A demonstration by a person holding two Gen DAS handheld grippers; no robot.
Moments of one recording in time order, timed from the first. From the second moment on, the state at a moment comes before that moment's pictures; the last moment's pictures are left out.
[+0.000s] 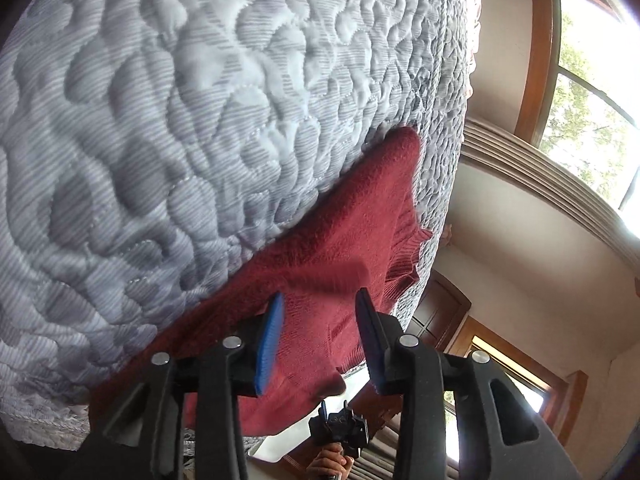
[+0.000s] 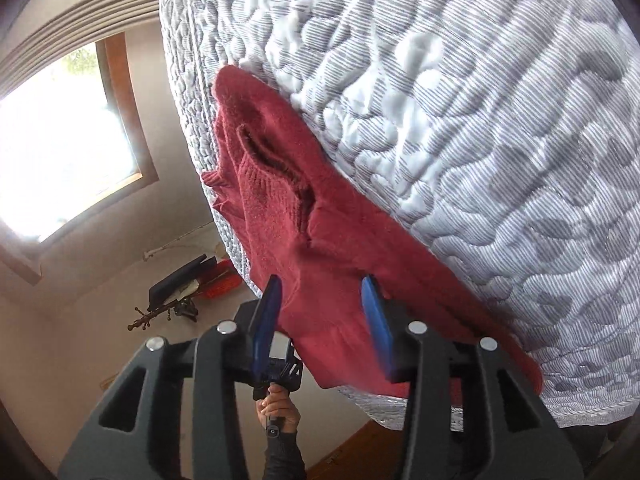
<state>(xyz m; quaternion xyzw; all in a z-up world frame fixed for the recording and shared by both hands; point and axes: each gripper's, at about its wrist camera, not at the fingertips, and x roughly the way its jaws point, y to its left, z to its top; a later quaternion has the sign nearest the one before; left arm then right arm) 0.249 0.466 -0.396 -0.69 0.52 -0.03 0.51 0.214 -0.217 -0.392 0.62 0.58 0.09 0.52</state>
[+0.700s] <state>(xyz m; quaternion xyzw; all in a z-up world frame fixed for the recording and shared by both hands) 0.269 0.382 -0.322 -0.16 0.64 -0.10 0.74 0.226 -0.127 -0.334 0.08 0.64 0.12 0.75</state>
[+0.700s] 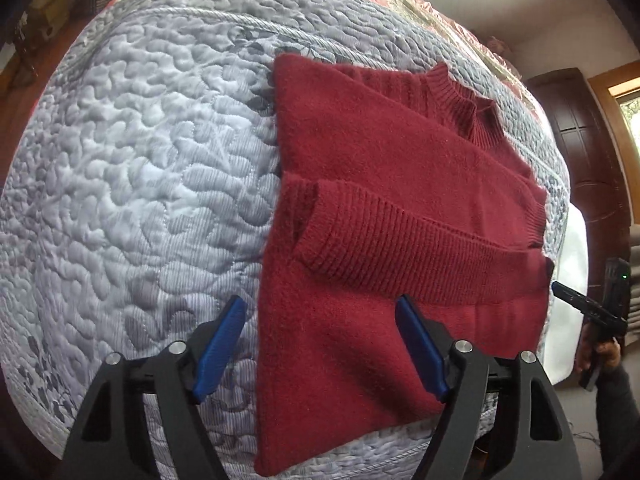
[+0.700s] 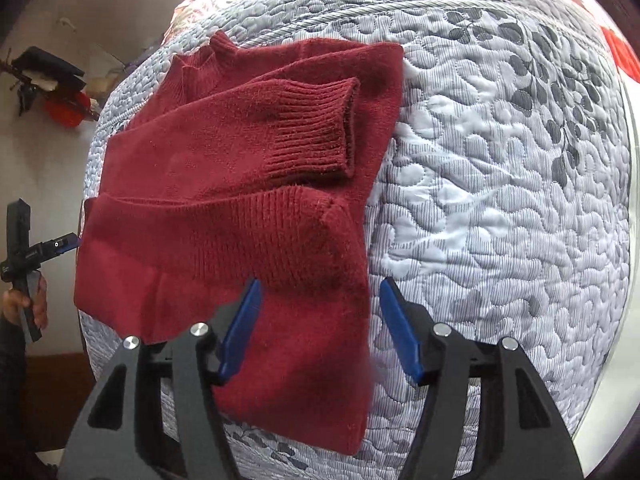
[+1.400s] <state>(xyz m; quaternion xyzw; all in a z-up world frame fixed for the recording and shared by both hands) 0.280 0.354 -0.327 -0.06 0.63 -0.09 0.77 0.252 -0.099 -0.344 0.01 0.63 0.12 0.77</state>
